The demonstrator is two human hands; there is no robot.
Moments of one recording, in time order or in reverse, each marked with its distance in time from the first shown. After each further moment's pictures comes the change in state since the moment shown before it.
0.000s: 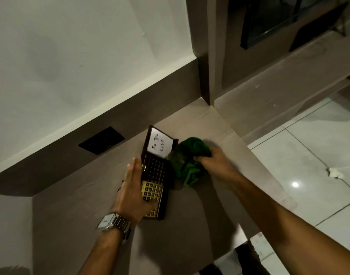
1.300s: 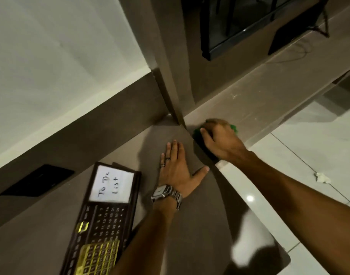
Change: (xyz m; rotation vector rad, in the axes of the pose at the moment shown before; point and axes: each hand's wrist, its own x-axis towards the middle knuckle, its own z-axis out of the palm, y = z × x) left_hand 0.185 0.157 0.132 0.150 0.002 0.141; right_hand 0.136 -0.018 -0.141 -0.786 0.167 -0.429
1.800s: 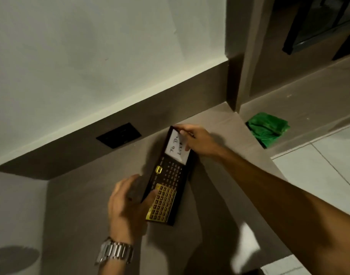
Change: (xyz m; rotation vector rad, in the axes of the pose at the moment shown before) left_hand -0.245 -0.149 -0.118 -0.264 0.532 -0.268; right_hand -0.039 -0.196 0.082 0.538 -0.333 -0.192
